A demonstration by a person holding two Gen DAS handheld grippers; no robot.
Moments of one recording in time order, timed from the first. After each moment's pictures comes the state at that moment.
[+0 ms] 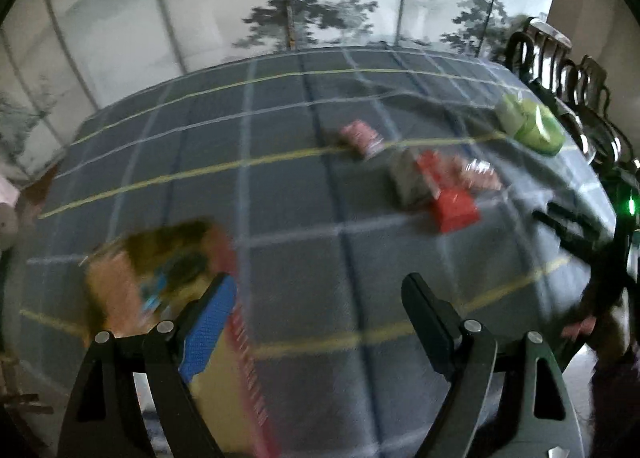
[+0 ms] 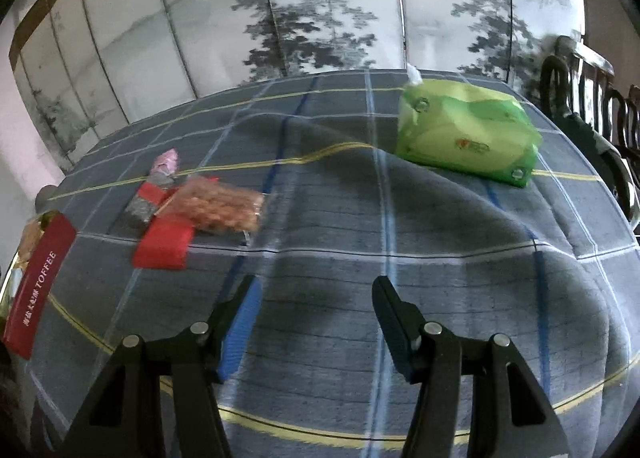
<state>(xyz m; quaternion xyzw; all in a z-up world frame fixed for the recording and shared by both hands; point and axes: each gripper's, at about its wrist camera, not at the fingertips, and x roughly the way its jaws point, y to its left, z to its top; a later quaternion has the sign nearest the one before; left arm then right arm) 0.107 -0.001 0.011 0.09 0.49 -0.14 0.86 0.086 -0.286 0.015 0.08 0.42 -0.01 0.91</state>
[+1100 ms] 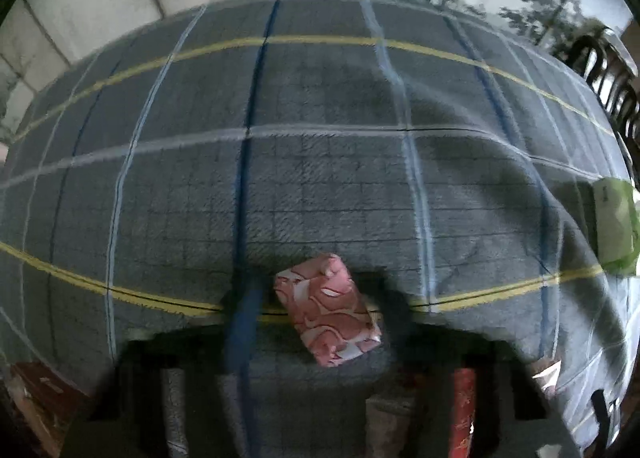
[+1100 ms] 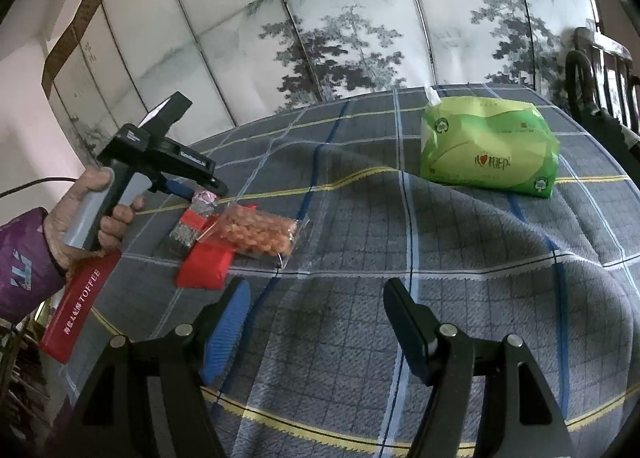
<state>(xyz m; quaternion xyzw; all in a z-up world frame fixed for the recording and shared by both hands) 0.299 -0.103 -0.075 0.06 0.58 -0.08 0.81 0.073 -0.296 0.024 0.13 0.36 0.06 0.92</state>
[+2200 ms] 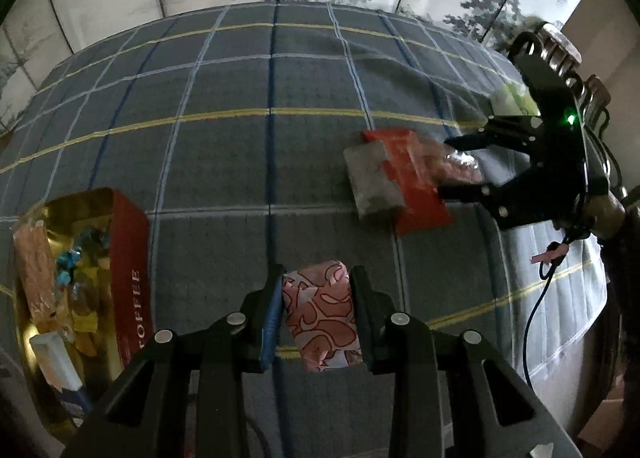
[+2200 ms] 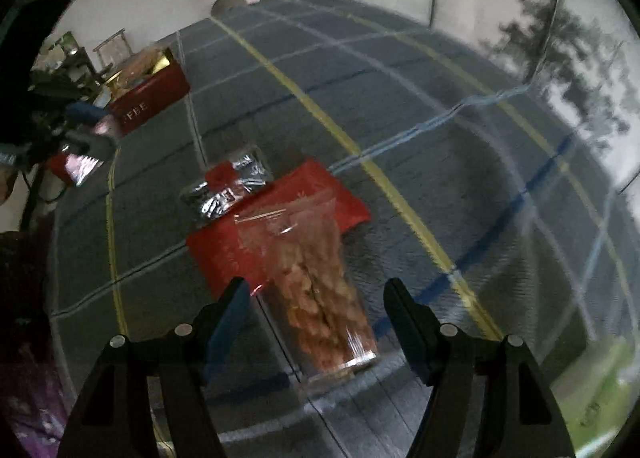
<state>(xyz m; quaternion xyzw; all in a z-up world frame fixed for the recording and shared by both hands) 0.108 -0.036 -0.026 0.03 0.56 -0.14 0.82 0.229 -0.209 0.007 -0.18 0.51 0.37 0.76</state>
